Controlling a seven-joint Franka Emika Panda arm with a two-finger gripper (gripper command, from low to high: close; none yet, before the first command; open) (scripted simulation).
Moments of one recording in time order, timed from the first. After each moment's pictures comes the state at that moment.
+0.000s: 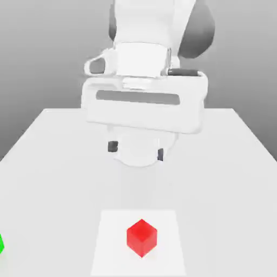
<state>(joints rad) -0.17 -0.16 0.18 -2.56 -0.04 2.62 1.40</state>
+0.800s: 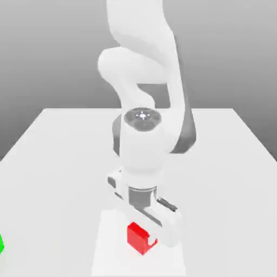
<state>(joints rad) -0.13 0.17 0.13 -2.65 -0.07 2.82 1.64</state>
